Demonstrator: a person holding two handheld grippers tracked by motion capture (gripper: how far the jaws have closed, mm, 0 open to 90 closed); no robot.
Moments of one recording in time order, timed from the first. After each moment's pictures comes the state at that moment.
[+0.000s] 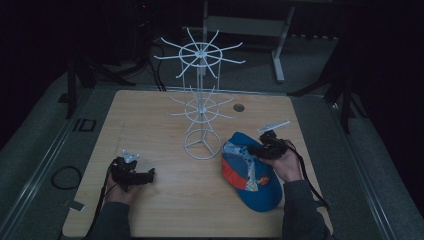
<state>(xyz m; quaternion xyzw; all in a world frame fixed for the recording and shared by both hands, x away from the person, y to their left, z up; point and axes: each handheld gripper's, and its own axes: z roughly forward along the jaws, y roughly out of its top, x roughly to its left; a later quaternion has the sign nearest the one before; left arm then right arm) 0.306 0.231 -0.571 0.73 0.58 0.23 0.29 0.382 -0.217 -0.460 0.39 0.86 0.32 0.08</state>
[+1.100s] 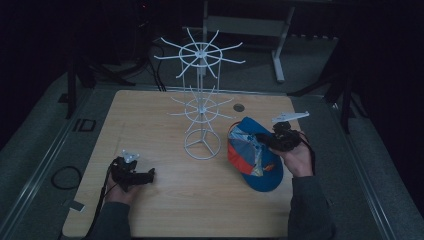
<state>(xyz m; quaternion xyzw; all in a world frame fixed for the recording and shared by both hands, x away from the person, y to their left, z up) 0.306 0.231 -0.571 0.73 0.58 0.23 0.29 0.378 -0.238 -0.416 0.39 0.83 0.38 0.13</state>
